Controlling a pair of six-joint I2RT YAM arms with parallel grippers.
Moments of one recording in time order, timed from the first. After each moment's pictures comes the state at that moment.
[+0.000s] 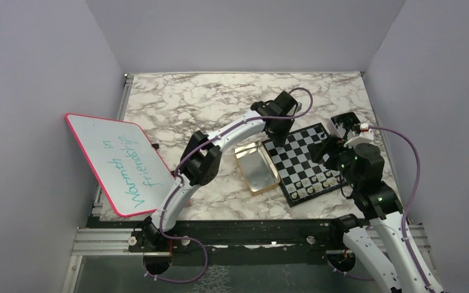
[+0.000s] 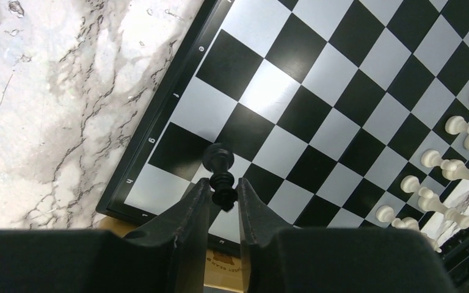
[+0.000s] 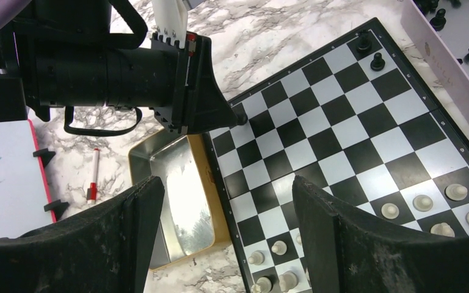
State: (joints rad) left arm -0.84 2.39 2.22 -0.80 0.14 -0.29; right arm 0.27 0.55 0.68 -0.47 0.05 0.50
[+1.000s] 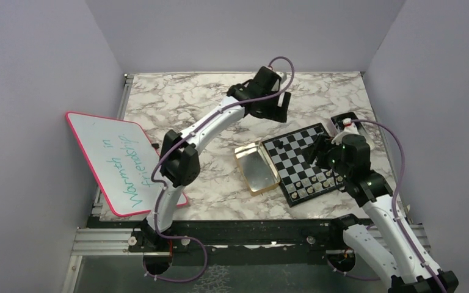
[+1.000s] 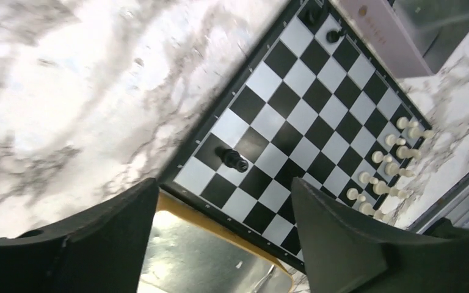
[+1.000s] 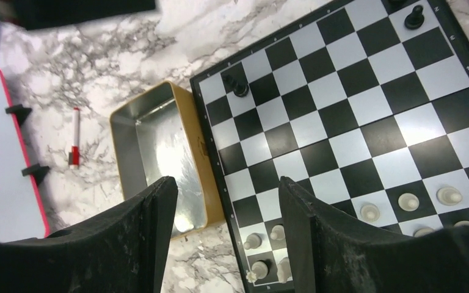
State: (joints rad) left arm -0.75 2.23 2.20 -0.77 0.15 -0.37; right arm 0.27 0.67 0.67 -0.46 -0.04 0.47
